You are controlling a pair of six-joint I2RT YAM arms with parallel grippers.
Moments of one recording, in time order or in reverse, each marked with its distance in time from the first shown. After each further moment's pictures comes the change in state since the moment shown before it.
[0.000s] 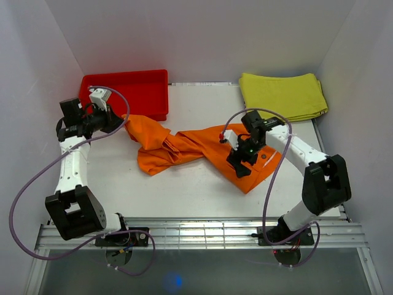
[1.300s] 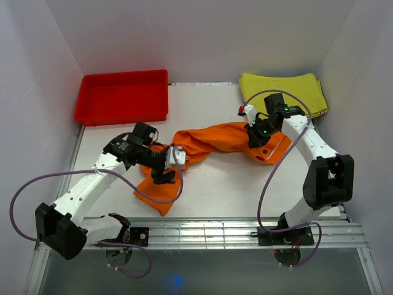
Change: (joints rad) left arm -0.850 -0.175 -0.143 -0.571 -0.032 0.827; right arm -0.167 0.073 0.076 0.129 -0.023 0.145
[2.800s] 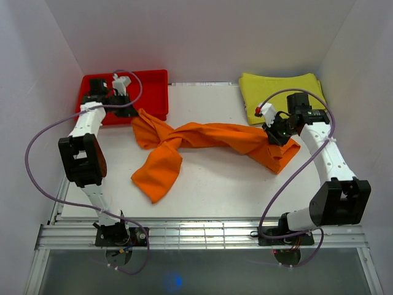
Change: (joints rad) left arm 0.674 0.726 0.544 0.408 -0.089 -0.863; right arm -0.150 -0.238 -0.036 -0.096 0.082 -0.229
